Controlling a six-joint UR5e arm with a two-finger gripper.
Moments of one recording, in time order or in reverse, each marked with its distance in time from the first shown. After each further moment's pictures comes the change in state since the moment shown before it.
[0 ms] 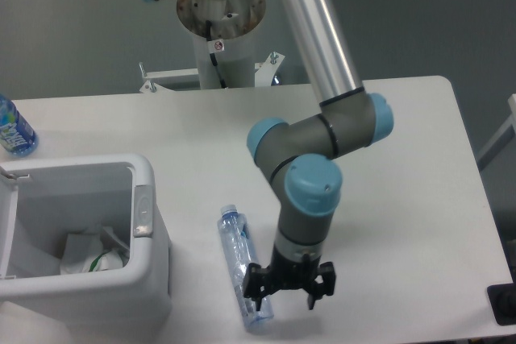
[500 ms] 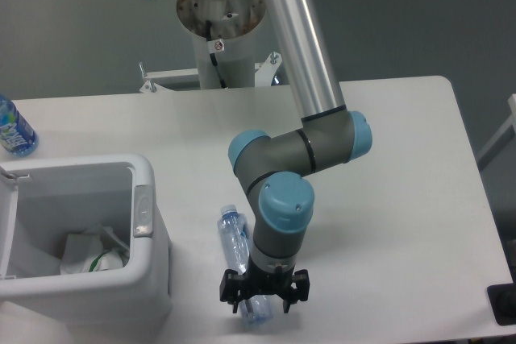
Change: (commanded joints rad) arm -0.061 -0.043 -0.018 0.000 0.070 -0.011
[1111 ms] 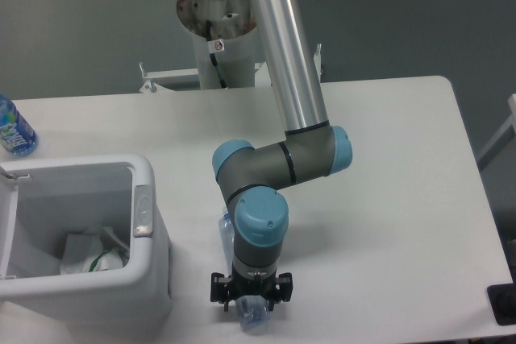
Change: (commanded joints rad) arm -0.002 -0.006 0.002 0.000 0.023 -0.023
